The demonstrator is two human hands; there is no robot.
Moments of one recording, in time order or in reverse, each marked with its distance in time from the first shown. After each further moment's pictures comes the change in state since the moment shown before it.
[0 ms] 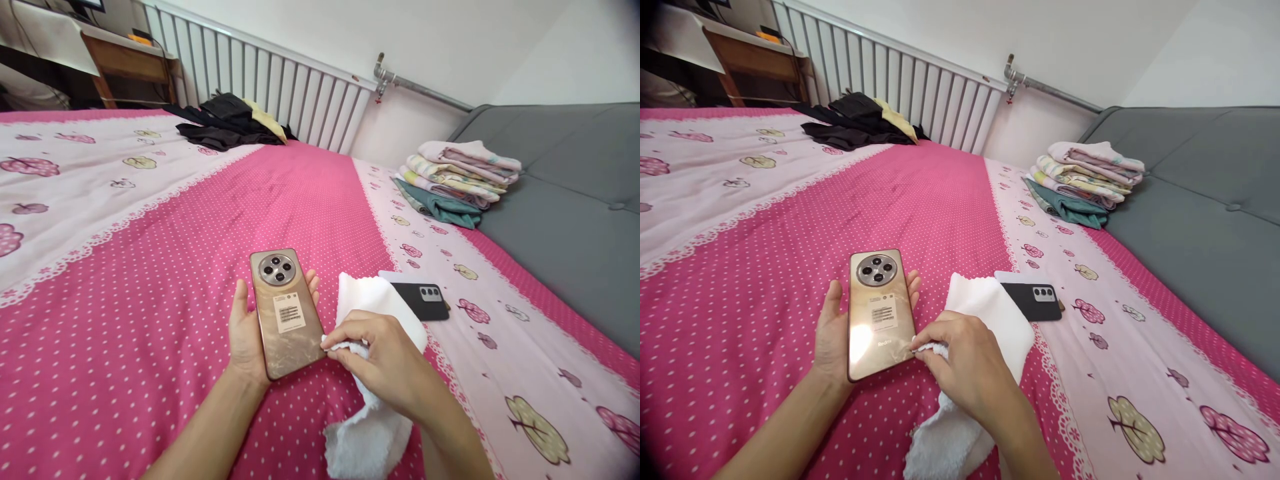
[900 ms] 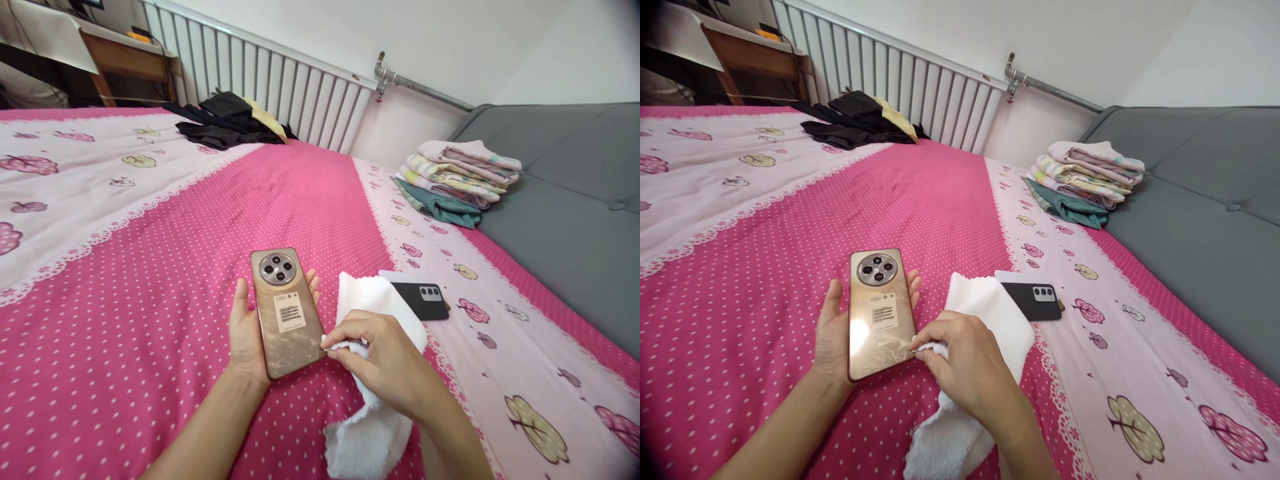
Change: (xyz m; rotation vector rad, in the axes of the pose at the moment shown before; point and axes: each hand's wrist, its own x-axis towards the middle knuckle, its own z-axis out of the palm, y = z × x) left_hand 0.000 0.000 -0.002 0.009 -0.026 -0.016; right_hand 0.000 0.000 -0.001 0.009 -0.010 0.015
